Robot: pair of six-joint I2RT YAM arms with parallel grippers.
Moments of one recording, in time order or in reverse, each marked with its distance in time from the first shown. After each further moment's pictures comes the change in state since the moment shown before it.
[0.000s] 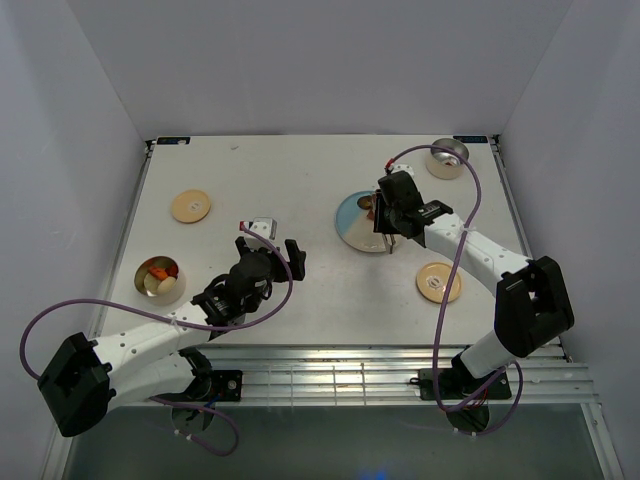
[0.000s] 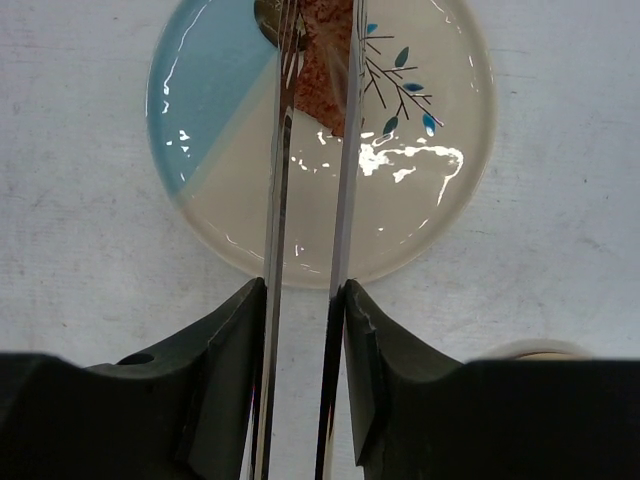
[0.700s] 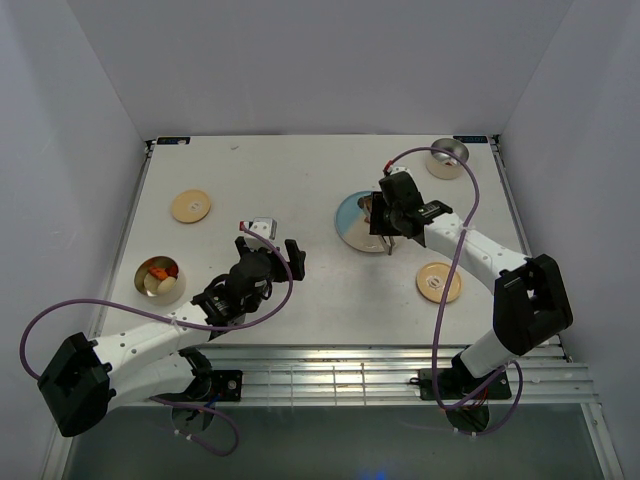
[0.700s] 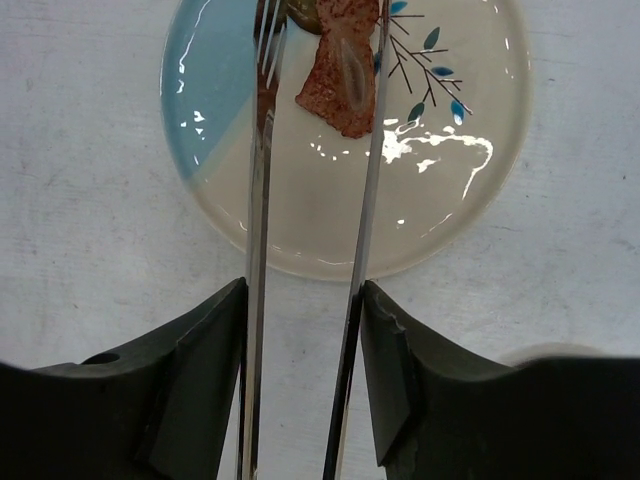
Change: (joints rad) left arm 0.000 0.000 0.000 0.000 -0.005 0.003; right arm -0.011 0.012 -0.005 0.003 -0.071 -0.012
